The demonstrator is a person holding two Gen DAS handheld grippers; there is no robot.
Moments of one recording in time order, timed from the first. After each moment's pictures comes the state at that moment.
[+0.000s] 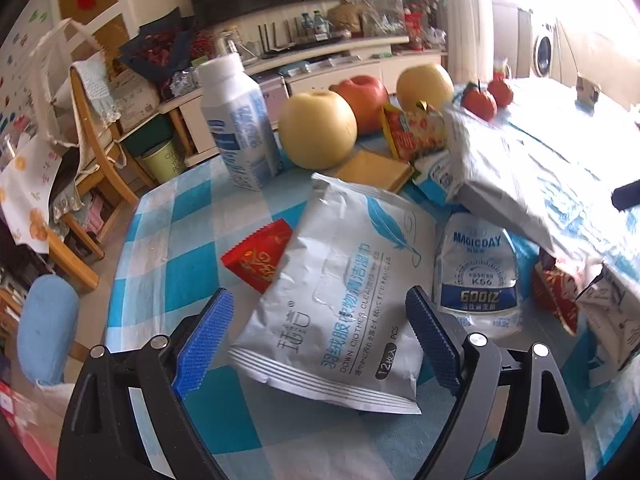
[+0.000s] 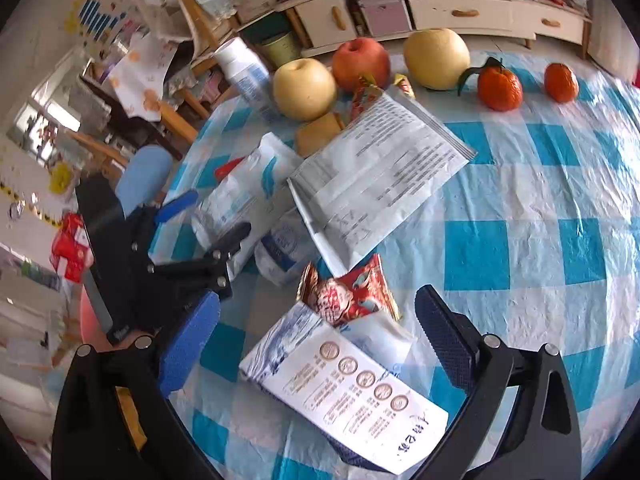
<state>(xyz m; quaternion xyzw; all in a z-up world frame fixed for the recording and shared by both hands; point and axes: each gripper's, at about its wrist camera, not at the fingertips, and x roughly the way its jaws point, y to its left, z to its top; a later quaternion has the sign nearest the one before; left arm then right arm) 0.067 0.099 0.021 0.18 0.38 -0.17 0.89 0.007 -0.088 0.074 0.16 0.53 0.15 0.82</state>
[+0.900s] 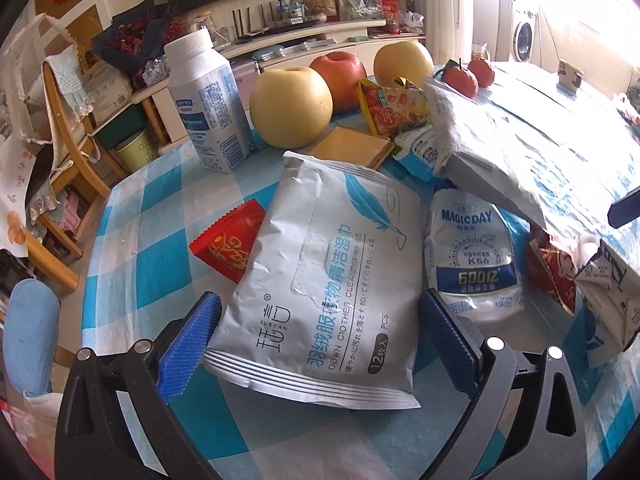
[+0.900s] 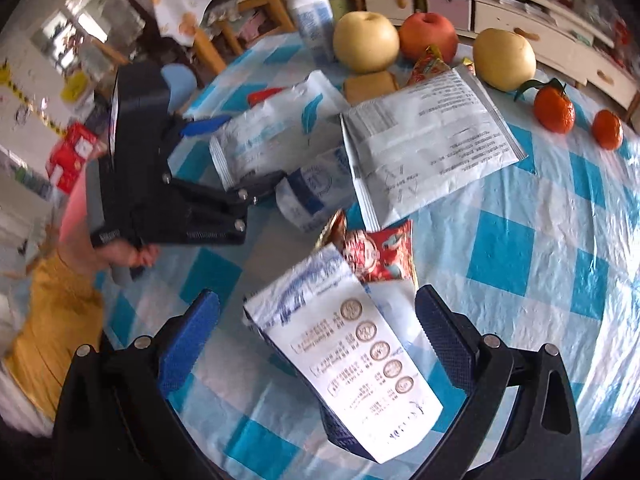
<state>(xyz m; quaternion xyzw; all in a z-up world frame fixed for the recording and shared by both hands) 0.071 0.100 0.010 0.18 0.41 -0.21 0.87 -0.006 -0.051 0.064 0.00 0.57 0.23 0.79</state>
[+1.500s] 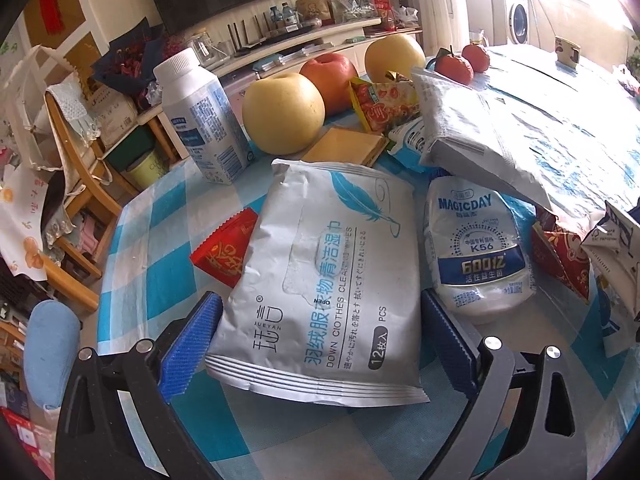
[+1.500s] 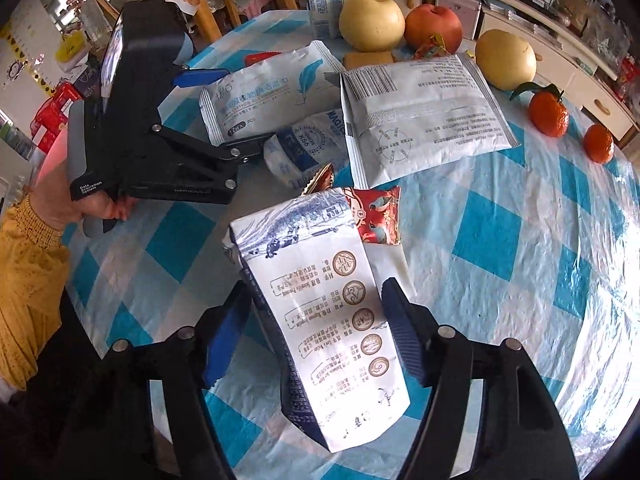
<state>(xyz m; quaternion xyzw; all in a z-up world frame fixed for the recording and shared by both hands) 0.061 0.088 0.008 0.23 0.38 -0.19 0.87 -0.025 -0.051 0.051 -0.07 0.57 0.21 0.79</state>
